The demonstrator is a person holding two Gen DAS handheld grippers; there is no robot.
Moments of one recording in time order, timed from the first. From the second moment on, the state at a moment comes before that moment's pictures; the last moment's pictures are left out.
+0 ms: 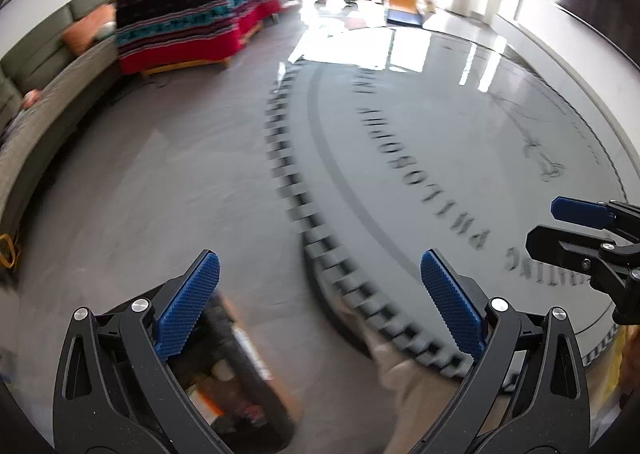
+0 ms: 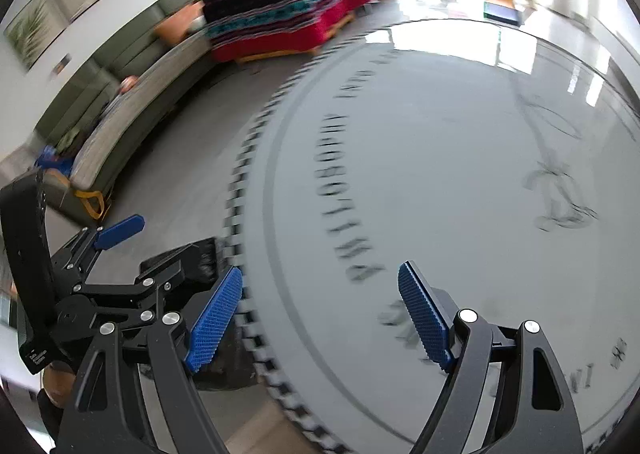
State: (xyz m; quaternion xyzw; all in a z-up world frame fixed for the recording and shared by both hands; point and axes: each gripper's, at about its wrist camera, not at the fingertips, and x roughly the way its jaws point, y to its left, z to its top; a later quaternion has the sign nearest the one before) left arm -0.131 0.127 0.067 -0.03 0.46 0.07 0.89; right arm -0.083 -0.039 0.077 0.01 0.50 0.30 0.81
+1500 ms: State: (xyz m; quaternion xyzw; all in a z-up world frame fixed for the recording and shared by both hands) left arm -0.010 -0.033 0.005 0.02 0.46 -0.02 0.89; right arm -0.008 -0.214 -0.008 -0.01 0.45 0.05 0.89
